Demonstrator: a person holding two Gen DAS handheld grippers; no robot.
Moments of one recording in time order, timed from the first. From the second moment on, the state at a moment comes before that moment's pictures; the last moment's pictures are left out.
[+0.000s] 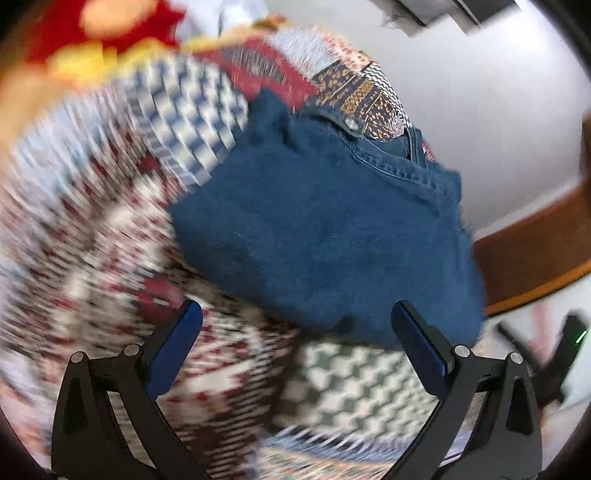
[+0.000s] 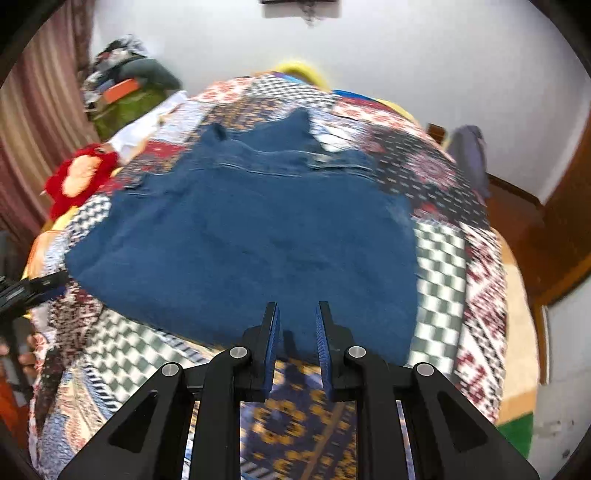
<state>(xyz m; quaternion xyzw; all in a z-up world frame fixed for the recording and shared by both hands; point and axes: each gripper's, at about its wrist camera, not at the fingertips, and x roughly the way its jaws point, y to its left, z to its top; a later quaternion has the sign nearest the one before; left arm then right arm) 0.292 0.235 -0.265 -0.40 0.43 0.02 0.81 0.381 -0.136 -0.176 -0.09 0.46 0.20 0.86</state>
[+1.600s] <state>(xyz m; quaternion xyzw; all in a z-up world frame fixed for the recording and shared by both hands) 0.329 0.117 -0.095 -0.06 0.25 0.09 0.96 0.412 0.034 -0.256 0.00 0.60 0.39 0.70</state>
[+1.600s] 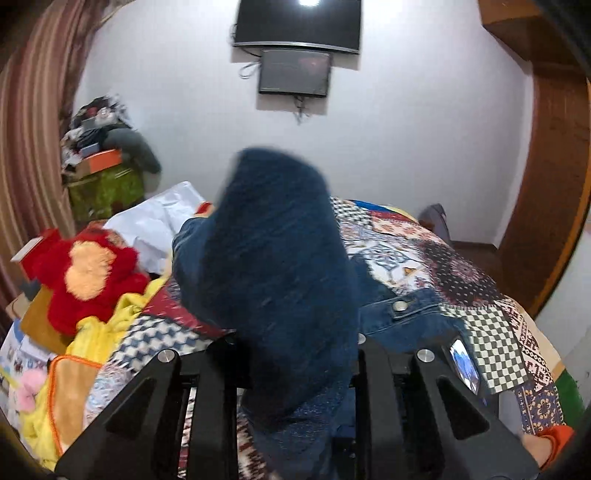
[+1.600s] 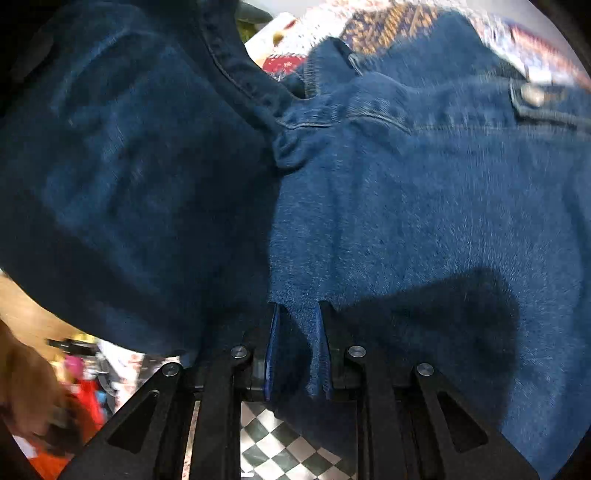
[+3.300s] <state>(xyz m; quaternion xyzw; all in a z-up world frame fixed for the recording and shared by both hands) 0.322 0.064 -0.191 0.03 0.45 0.00 0.89 0.371 -0.132 -0.189 -0.10 0.48 0.24 0.83</state>
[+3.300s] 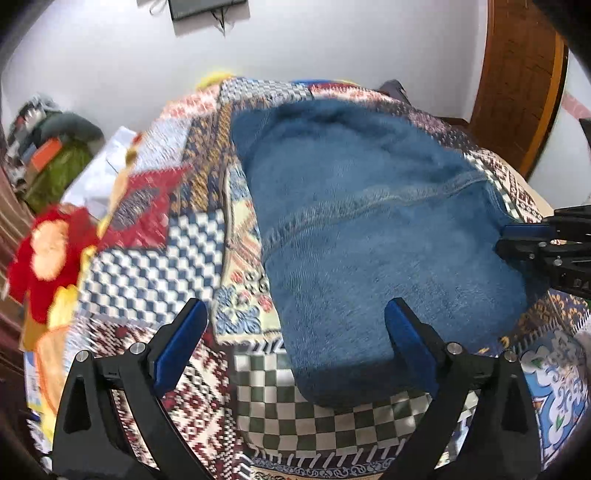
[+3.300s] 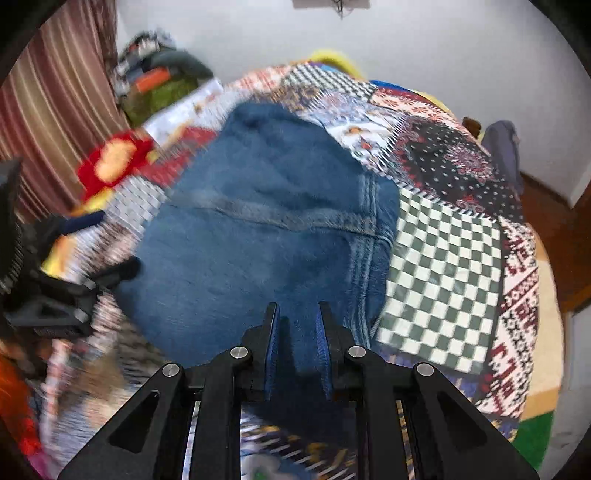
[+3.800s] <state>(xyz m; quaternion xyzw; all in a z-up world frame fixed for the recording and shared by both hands) 0.301 0.077 -0.207 0.00 0.45 -0.01 0.89 0.340 -0.163 -0.215 -0.15 0.47 0.21 0.85</state>
